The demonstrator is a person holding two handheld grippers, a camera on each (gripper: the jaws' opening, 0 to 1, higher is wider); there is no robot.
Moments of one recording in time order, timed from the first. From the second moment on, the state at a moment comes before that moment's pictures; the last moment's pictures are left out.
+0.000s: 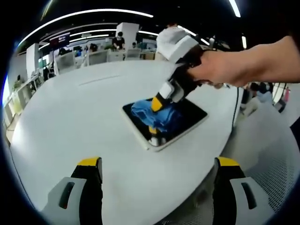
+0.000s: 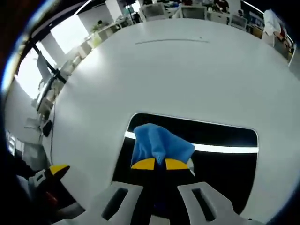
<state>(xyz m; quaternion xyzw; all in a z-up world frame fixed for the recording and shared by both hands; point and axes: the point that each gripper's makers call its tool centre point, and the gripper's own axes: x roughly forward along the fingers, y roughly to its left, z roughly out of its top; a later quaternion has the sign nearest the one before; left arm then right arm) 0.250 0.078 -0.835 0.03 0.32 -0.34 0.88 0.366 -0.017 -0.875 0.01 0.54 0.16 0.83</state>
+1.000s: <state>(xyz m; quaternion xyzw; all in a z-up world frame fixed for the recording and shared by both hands) 0.257 0.082 -0.809 0.00 0.29 -0.33 0.90 0.306 -0.013 -0.871 0.03 0.56 0.16 0.81</state>
